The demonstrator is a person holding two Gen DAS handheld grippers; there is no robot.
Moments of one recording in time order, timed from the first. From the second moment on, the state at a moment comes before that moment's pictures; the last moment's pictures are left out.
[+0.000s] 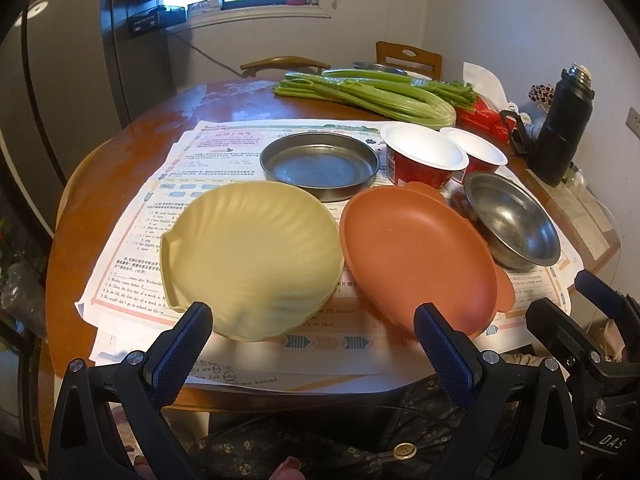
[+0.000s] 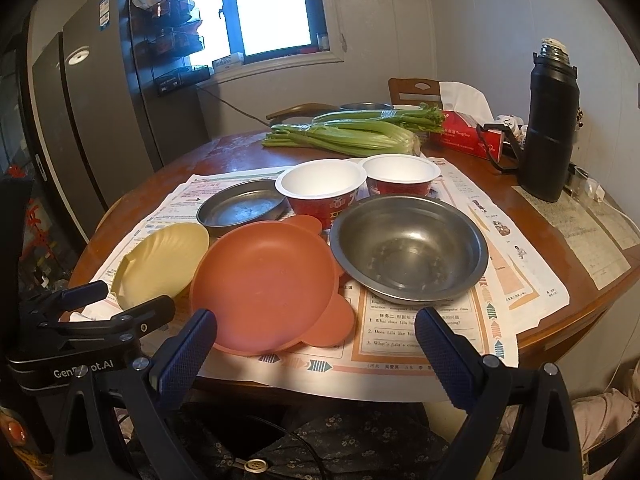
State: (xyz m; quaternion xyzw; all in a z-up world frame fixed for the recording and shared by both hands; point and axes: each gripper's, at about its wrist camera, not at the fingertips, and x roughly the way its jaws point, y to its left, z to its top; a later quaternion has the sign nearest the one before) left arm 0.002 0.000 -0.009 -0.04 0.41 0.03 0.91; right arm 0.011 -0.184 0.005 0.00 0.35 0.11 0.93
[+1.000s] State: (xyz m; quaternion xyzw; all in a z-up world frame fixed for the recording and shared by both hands) left arm -0.005 0.028 0.002 -0.06 0.39 0.05 0.92; right arm 0.012 -0.170 0.018 -0.02 0.34 0.13 0.93
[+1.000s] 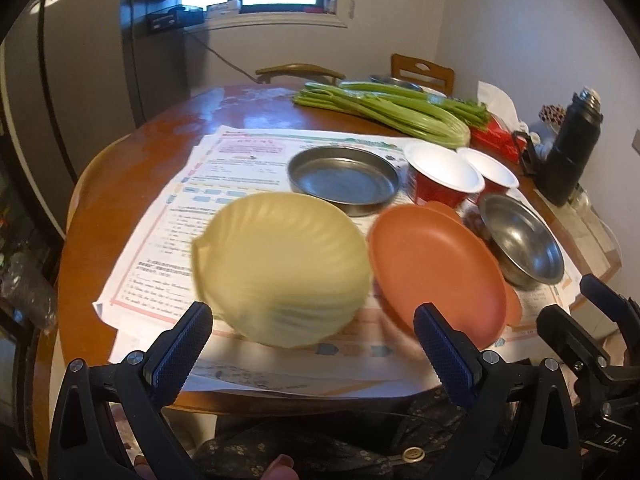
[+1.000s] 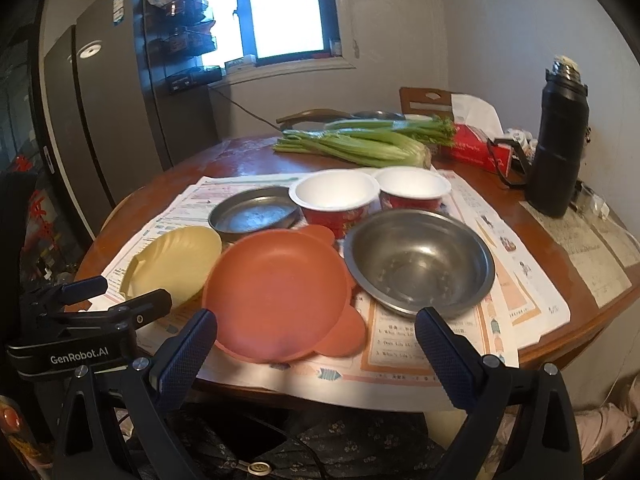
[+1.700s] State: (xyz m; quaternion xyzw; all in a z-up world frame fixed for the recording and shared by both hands) left arm -0.007 0.116 -0.008 -0.13 0.39 0.12 0.90; right arm 0.049 -0.085 0.033 -0.08 0.34 0.25 0.90
